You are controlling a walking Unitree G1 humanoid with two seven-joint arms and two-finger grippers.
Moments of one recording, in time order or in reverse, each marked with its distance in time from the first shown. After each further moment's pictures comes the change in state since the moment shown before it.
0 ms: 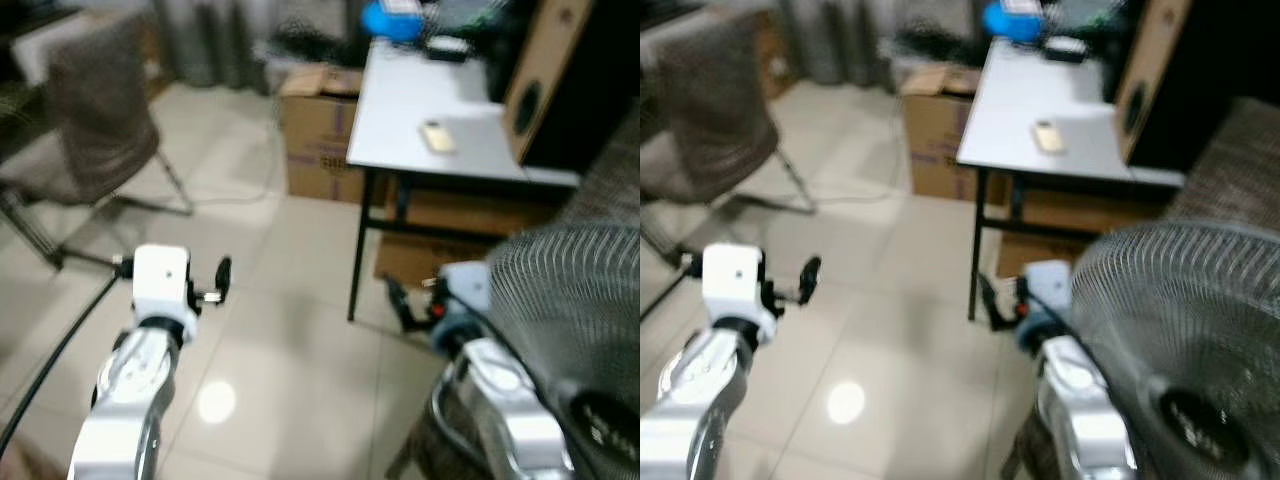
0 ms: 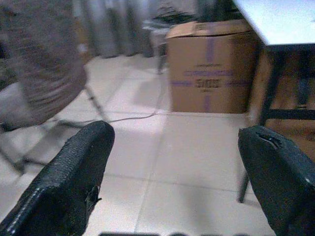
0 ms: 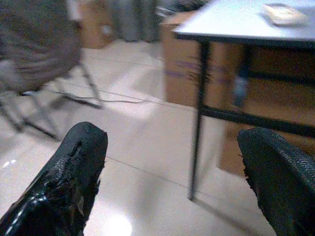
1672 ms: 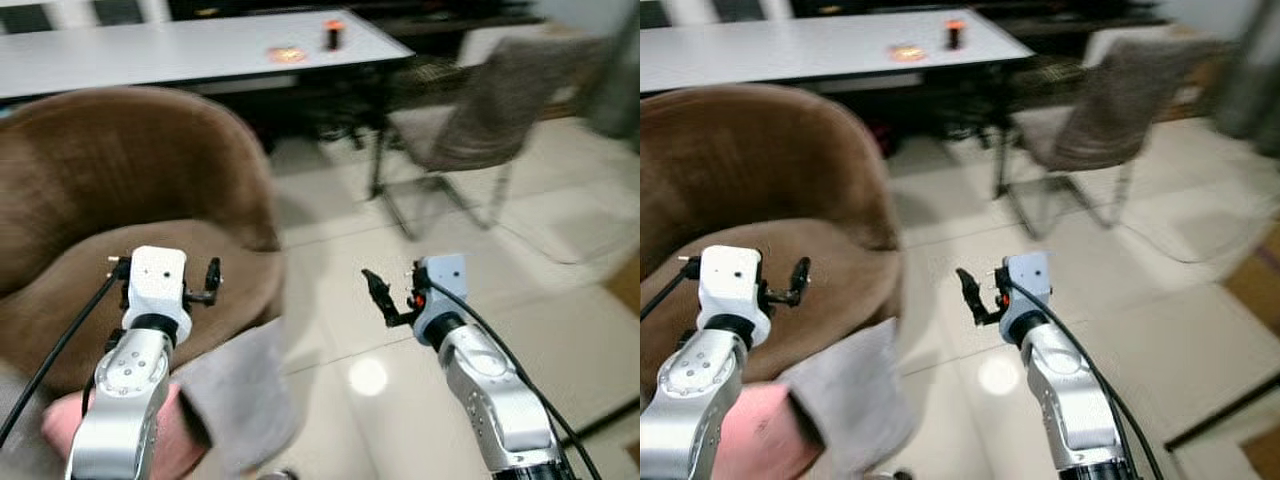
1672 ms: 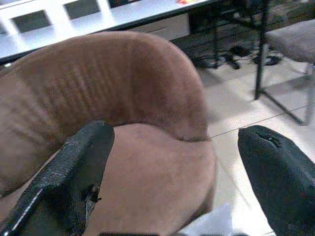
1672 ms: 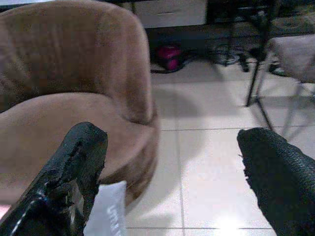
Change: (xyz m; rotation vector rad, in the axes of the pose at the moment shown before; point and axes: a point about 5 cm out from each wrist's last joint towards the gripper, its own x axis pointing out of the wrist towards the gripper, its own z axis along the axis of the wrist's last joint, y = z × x) left arm 0.002 0.008 -0.001 0.083 0.001 0.056; right arm 0.014 0.008 0.004 -0.019 0.037 0.061
